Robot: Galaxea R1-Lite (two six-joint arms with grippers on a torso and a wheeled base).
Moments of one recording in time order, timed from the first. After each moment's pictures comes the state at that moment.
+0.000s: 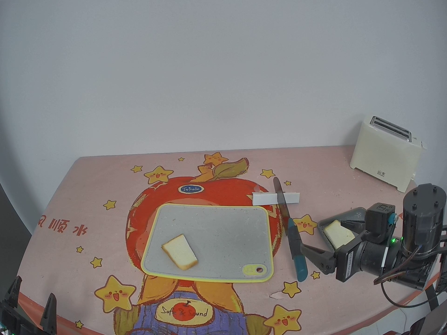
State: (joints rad) left arm 0.00 0.02 -0.02 0.00 0.02 0.00; right arm 0.85 1.42 -0.50 -0.40 -0.34 0.23
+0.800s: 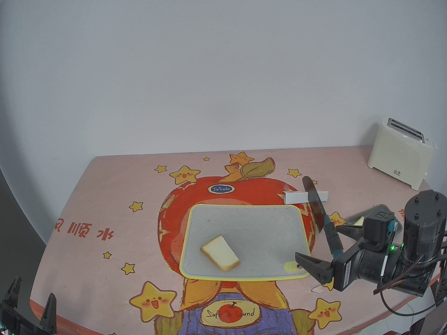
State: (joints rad) left arm 0.00 0.02 -0.02 0.00 0.02 0.00; right arm 0.89 1.41 -0.48 -0.41 -0.34 0.23
